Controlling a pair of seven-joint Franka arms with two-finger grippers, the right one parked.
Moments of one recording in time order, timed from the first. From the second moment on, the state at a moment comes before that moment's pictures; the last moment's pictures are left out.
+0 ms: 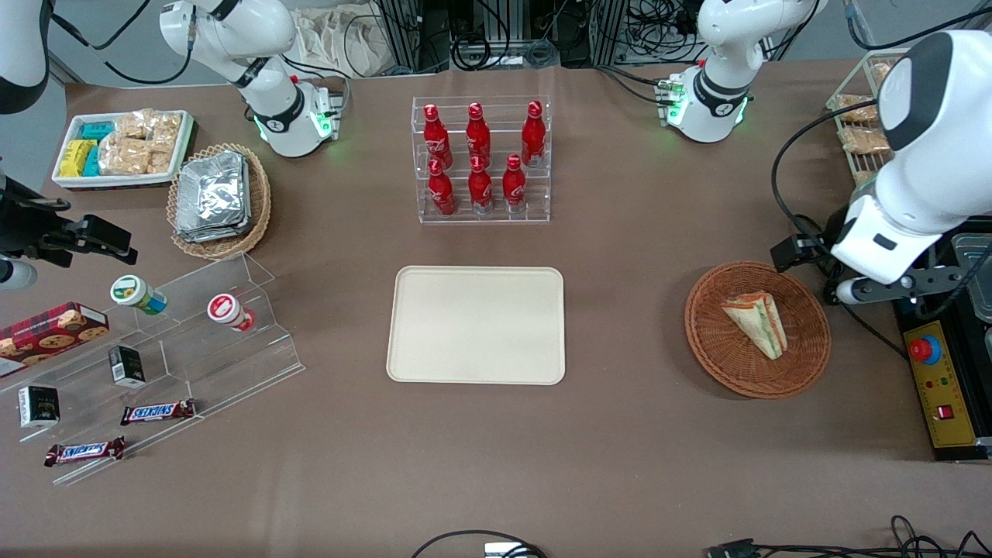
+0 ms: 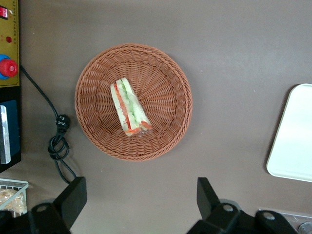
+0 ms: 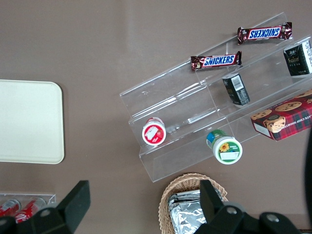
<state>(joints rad) 0.36 0.10 -0.51 -1.64 0.08 1.64 -0.29</state>
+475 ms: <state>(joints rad) 0.36 0.11 -0.51 -1.63 0.09 1.63 -0.30</state>
